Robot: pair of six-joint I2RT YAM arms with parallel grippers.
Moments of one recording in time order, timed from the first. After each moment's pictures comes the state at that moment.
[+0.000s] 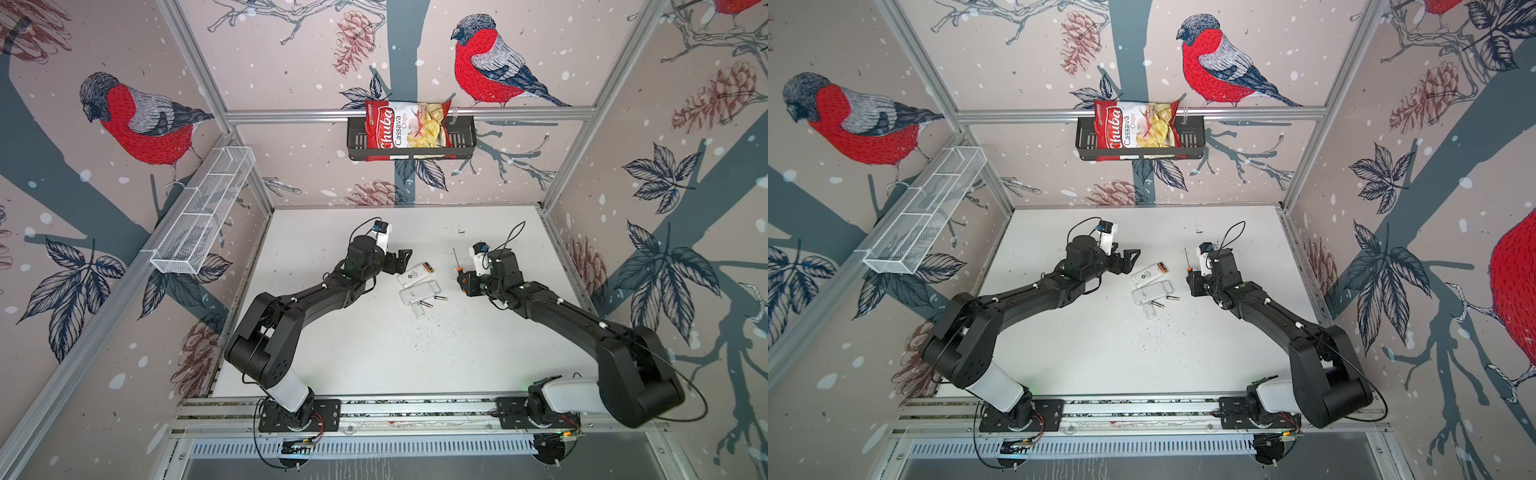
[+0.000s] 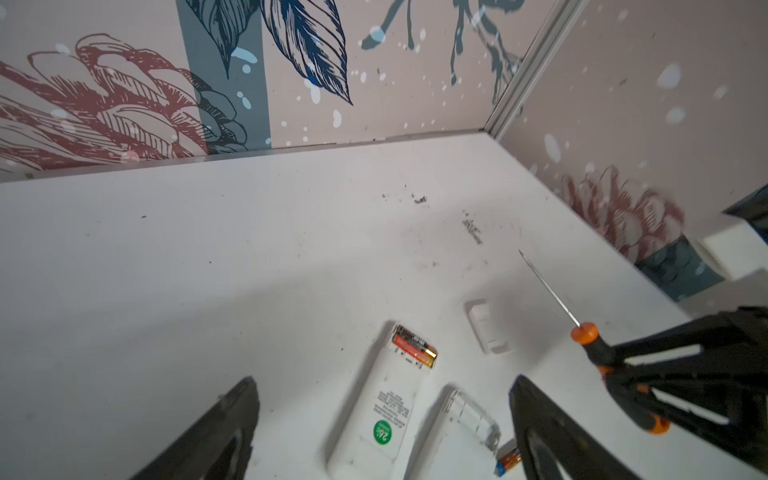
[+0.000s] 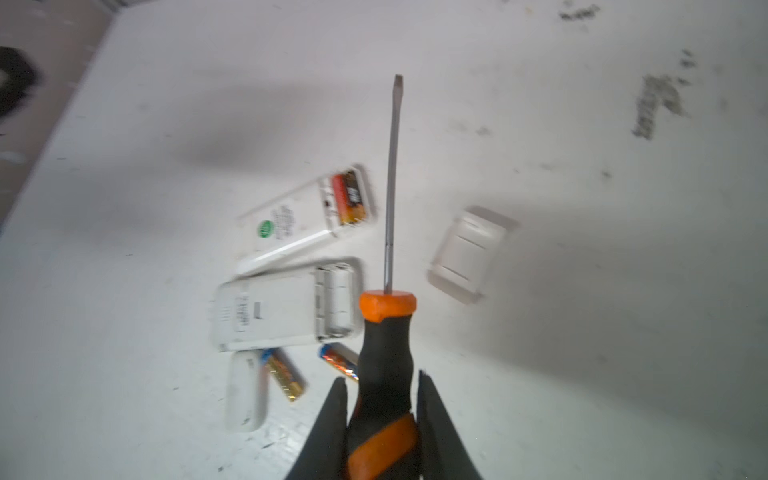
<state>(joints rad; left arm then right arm) -0.50 1.62 0.88 0.42 0.22 -0.29 0.41 1.34 0.72 -0.09 -0.25 0.23</state>
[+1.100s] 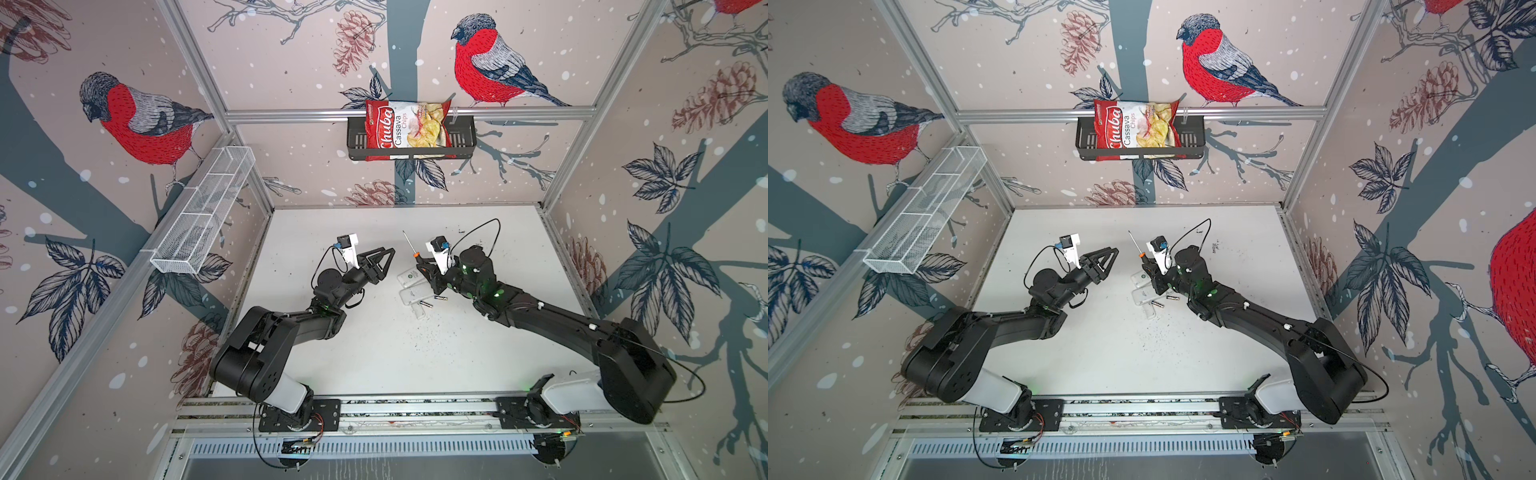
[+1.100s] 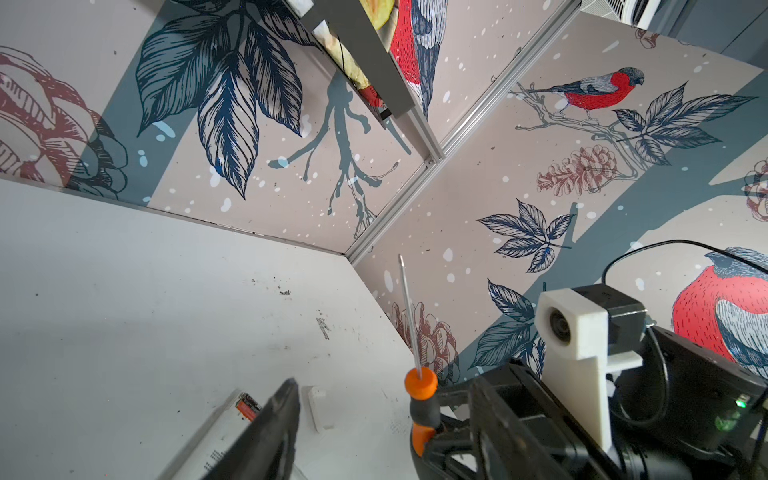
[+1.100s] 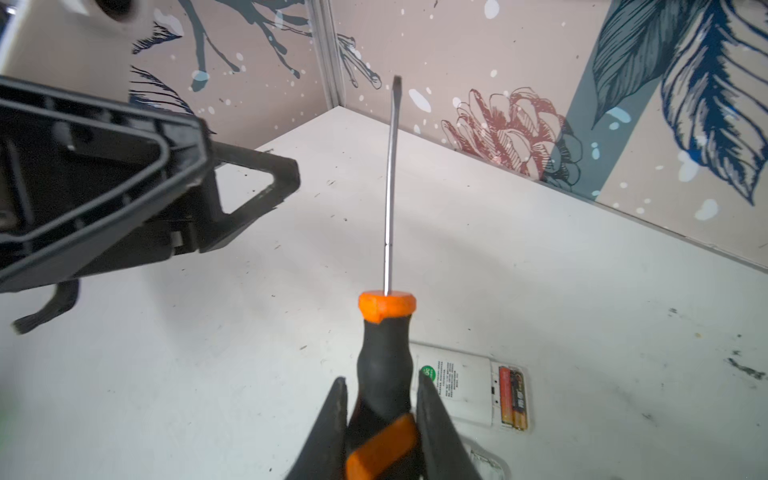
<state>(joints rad) -0.42 1.51 0.49 1.21 0.39 -0.81 0.74 1.39 0.80 0.24 -0.12 -0.01</state>
